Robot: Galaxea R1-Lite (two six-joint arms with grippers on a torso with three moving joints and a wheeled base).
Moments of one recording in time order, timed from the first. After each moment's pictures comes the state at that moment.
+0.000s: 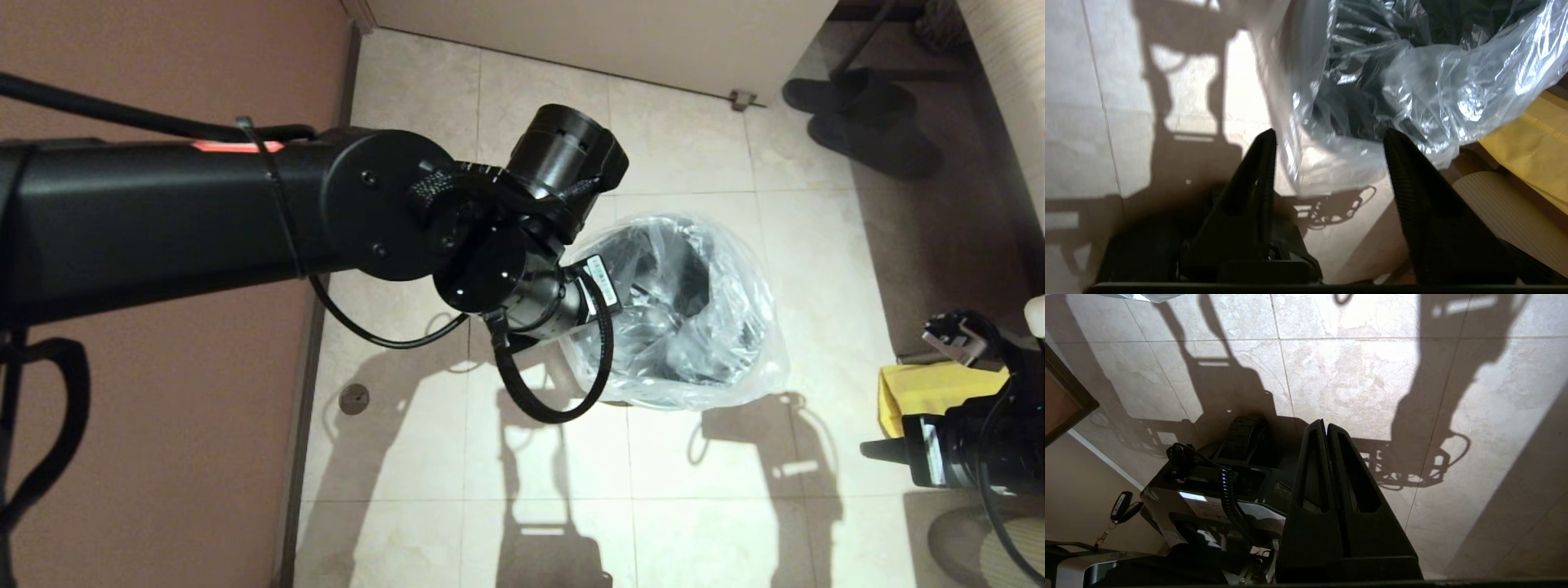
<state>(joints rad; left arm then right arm) -0.86 2.02 -1.92 0.62 0.35 -0.82 0.15 1.38 -0.79 0.20 0.16 0.21</state>
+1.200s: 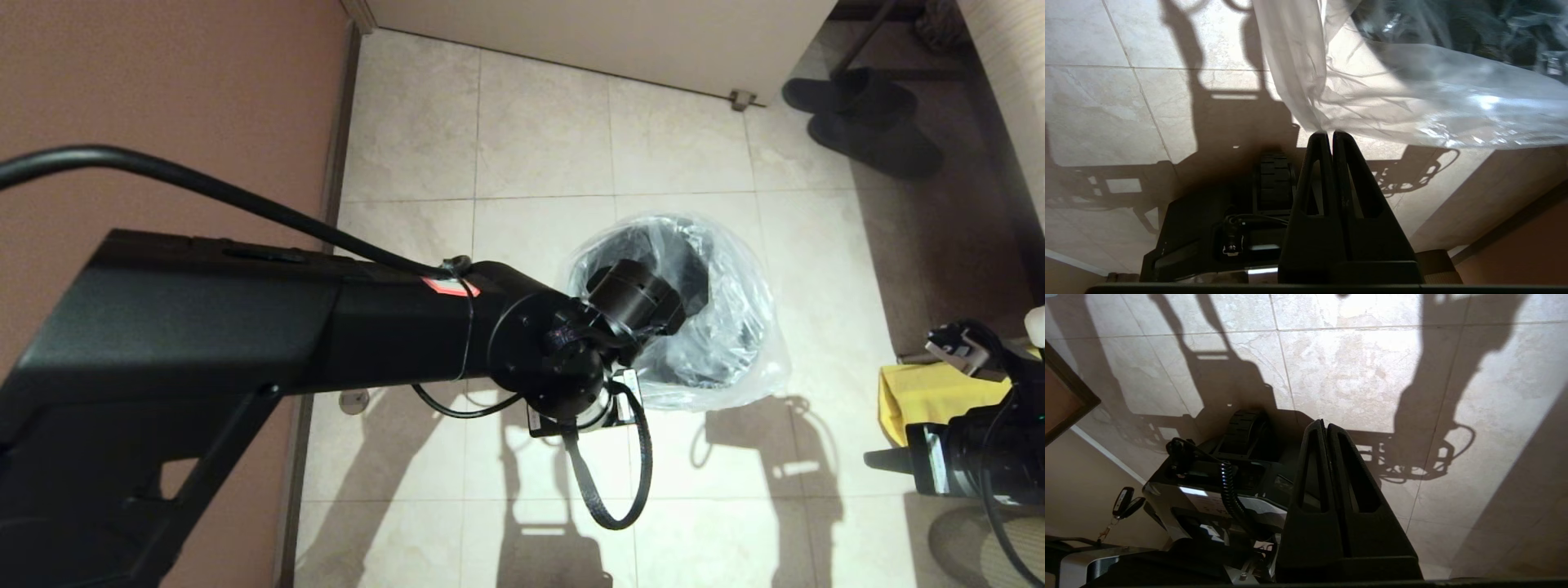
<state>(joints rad) -0.92 2.16 -1.78 0.59 0.38 -0.78 0.13 1.38 -0.76 0.19 0.18 0.22</state>
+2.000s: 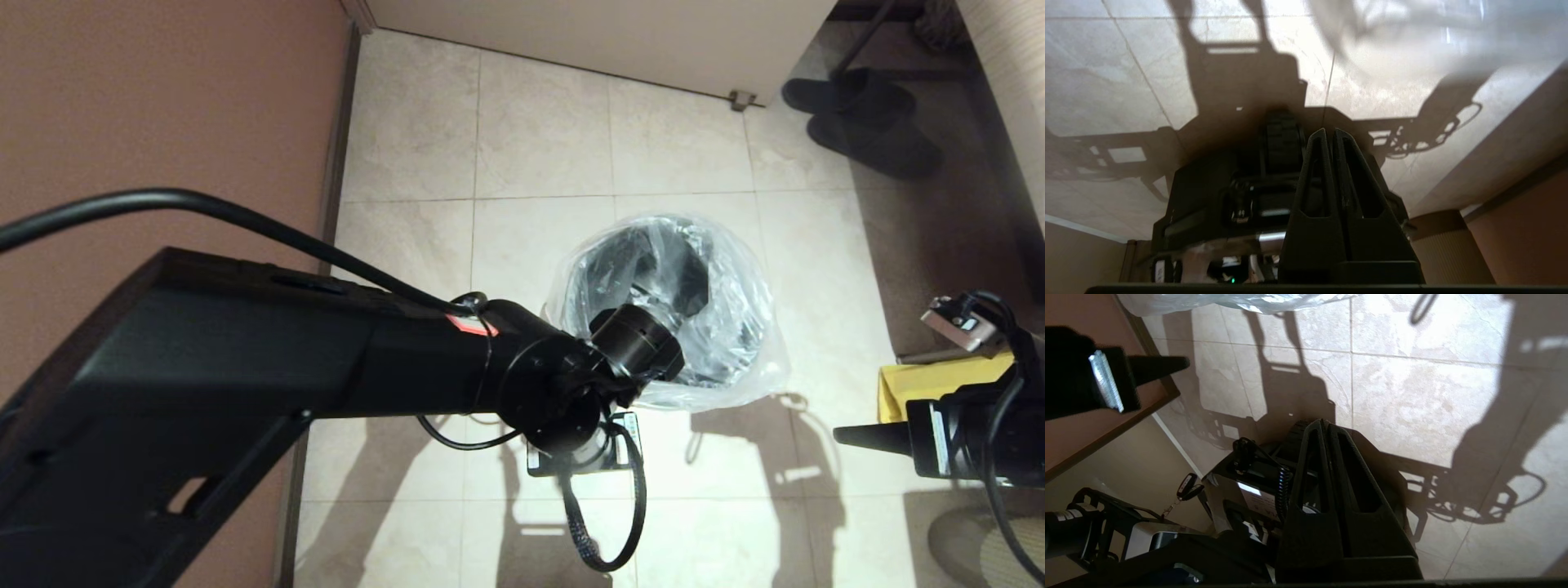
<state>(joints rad) -0.93 2.15 -1.65 0.57 0.29 -0.78 0.15 1.36 -0.78 0.11 0.38 0.23</state>
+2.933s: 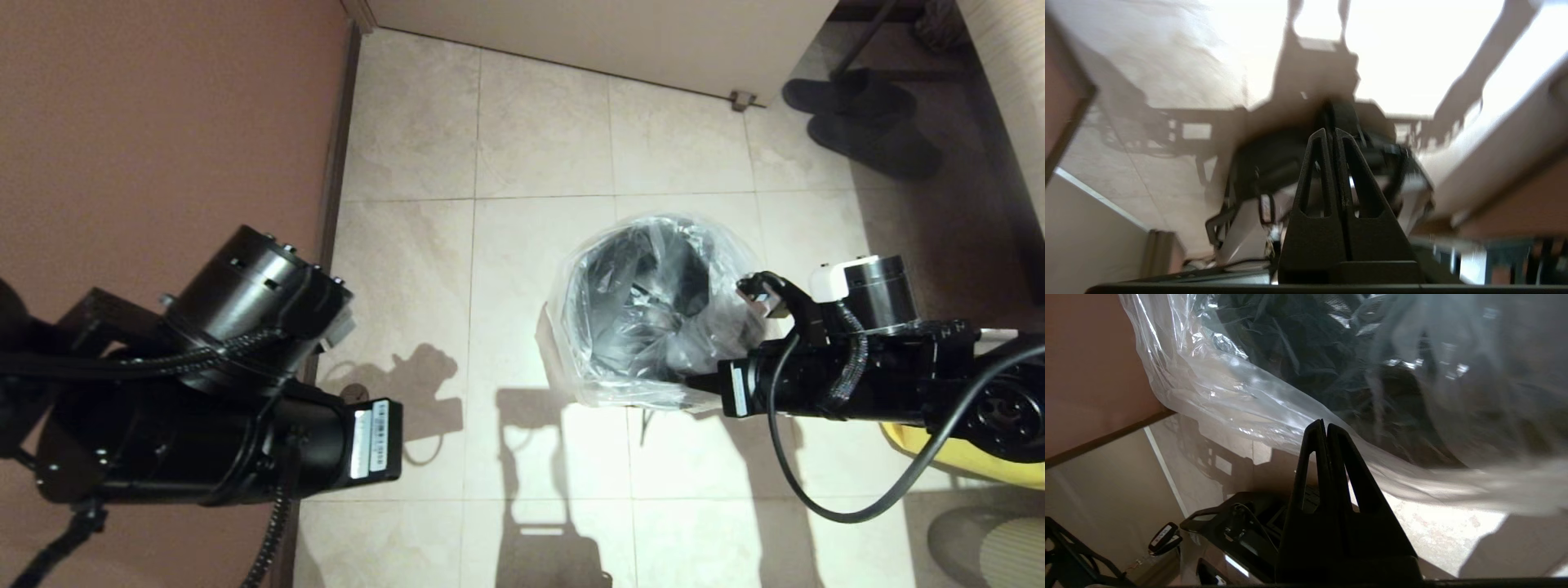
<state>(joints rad) -0.71 1.44 -1.09 0.57 0.25 -0.67 0.40 1.76 -0.96 -0.24 0.26 0.20</state>
